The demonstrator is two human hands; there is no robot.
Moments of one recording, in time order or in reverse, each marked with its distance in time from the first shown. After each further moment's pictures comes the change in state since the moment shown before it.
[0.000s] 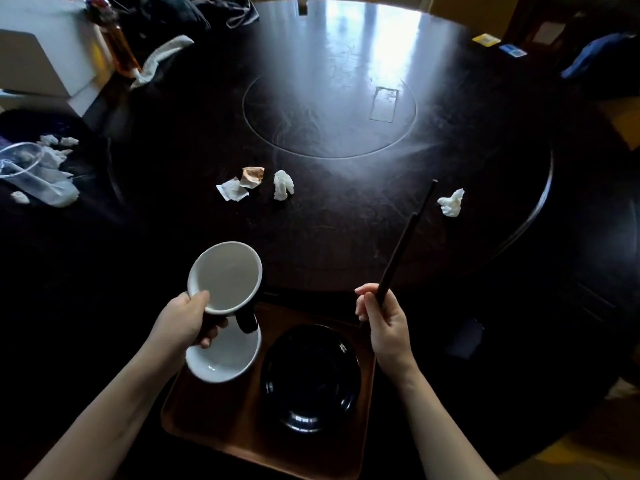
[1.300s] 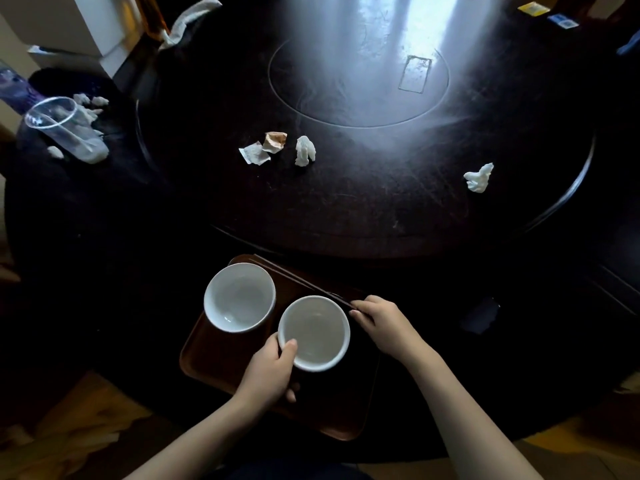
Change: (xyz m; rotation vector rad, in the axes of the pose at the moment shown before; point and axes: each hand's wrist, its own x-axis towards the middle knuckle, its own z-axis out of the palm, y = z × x) left_hand -0.091 -0.090 0.072 0.178 -0.167 -0.087; right_hand -0.020 0.032 -0.012 -0.911 -0.501 0.051
